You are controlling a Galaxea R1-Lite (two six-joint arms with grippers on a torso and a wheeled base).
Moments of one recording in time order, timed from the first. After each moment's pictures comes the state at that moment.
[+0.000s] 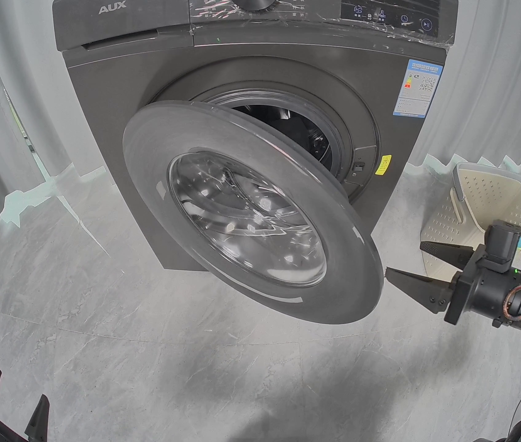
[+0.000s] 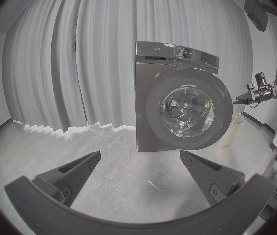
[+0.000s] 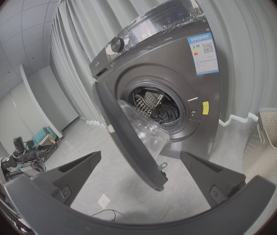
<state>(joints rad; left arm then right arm) 0.00 0.01 -0.02 0.02 -0.03 0.01 0.54 1.33 -0.43 -0.78 0.15 0.14</state>
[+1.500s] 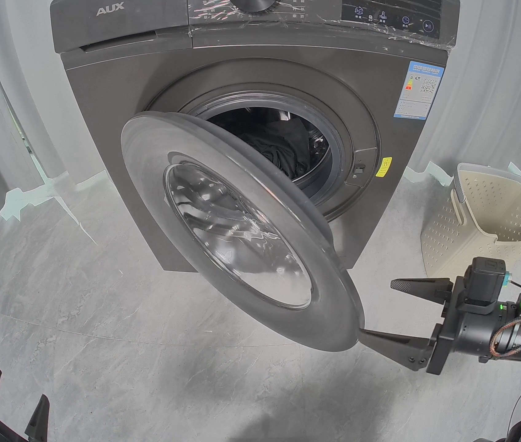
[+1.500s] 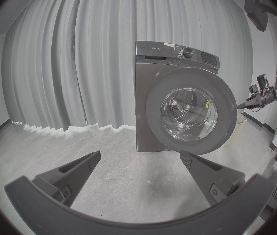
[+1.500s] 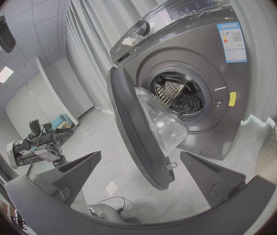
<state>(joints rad) 0.00 0.02 -0.02 0.02 -0.03 0.01 0.69 1.35 -0.38 -0.79 0.19 0.09</state>
